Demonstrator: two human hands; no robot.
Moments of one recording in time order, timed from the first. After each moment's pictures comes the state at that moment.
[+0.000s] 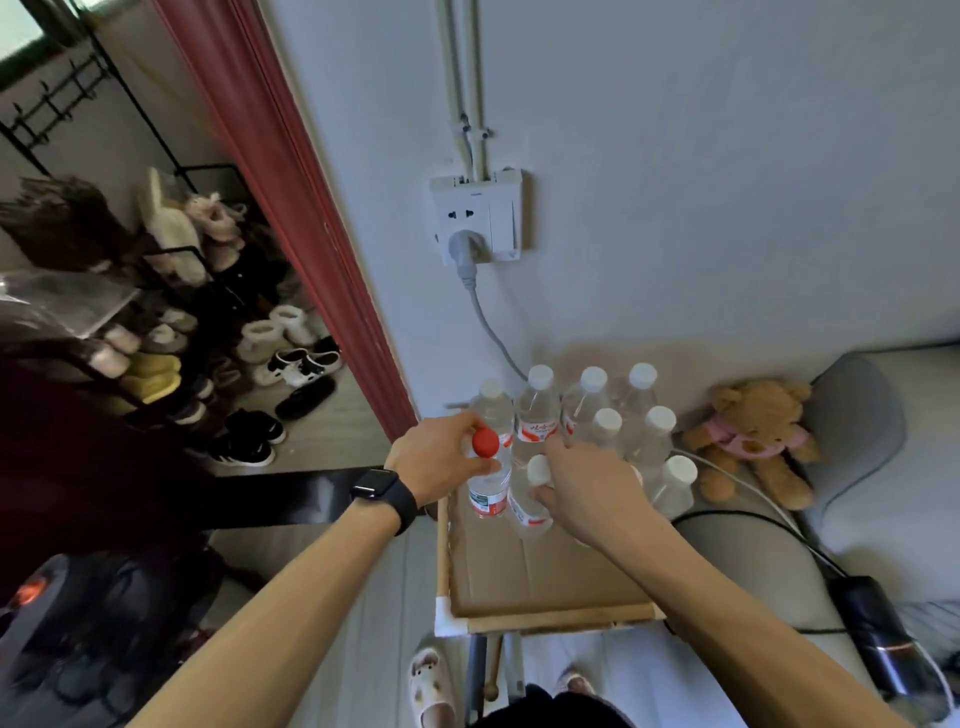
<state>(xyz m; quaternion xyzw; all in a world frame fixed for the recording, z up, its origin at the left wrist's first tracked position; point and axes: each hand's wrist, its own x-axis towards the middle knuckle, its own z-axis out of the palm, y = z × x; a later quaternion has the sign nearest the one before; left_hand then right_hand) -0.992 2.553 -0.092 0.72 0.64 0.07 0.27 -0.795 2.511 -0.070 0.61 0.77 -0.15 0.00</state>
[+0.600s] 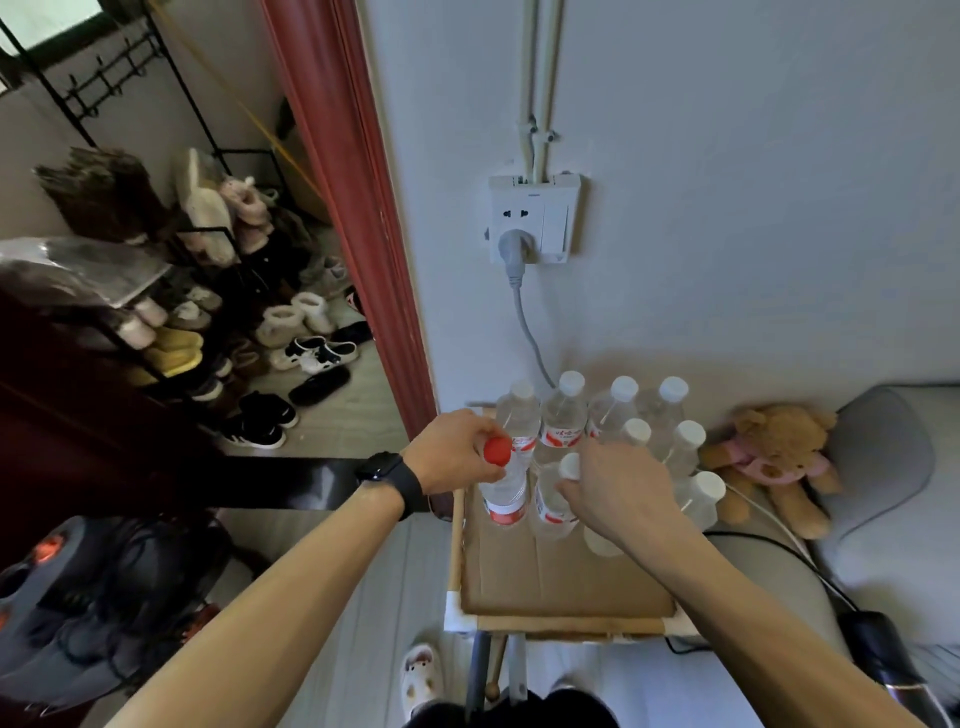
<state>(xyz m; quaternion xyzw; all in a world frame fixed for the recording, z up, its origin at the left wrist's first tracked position) -1.012 2.550 -0.078 0.74 0.59 0.07 0.32 -0.805 2.516 -0.063 0.66 0.75 -0.10 0.03</state>
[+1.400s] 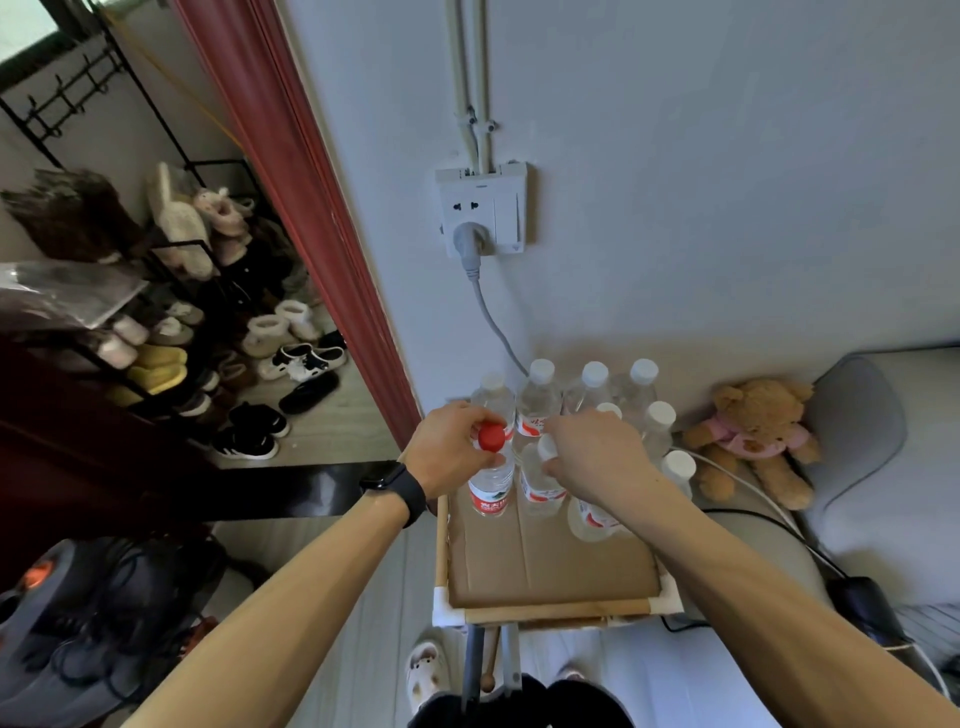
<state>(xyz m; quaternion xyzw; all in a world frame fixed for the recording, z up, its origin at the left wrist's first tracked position) -0.979 2.543 -0.083 0.73 0.60 0.16 0.29 -0.790 2.535 -0.061 0.61 0.79 -0.08 0.07</state>
